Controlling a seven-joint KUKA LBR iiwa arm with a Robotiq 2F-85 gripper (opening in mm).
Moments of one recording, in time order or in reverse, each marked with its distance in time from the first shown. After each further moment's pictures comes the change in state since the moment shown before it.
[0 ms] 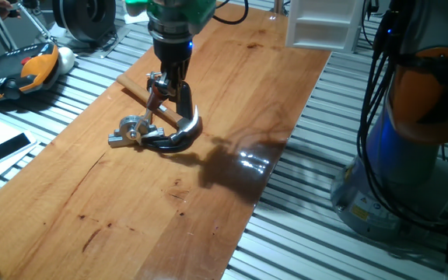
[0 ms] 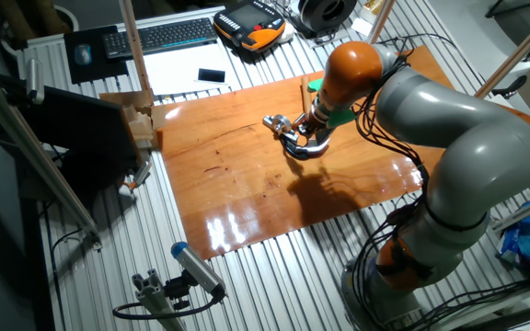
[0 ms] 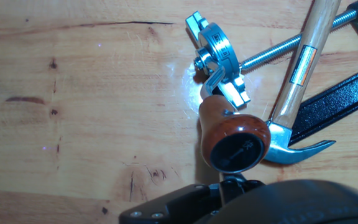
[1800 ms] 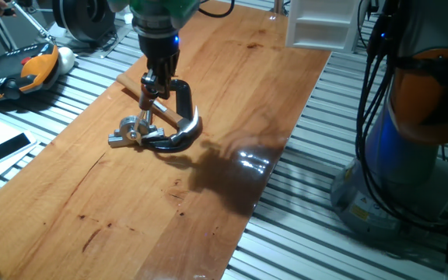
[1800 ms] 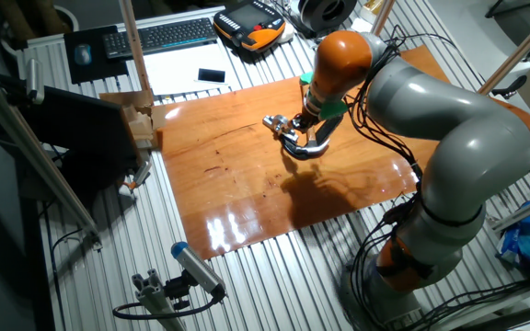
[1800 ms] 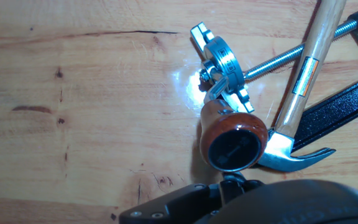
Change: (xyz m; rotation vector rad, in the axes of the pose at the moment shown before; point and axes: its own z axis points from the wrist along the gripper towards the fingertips) arm -0.017 0.013 -0.011 0.022 0.026 0.006
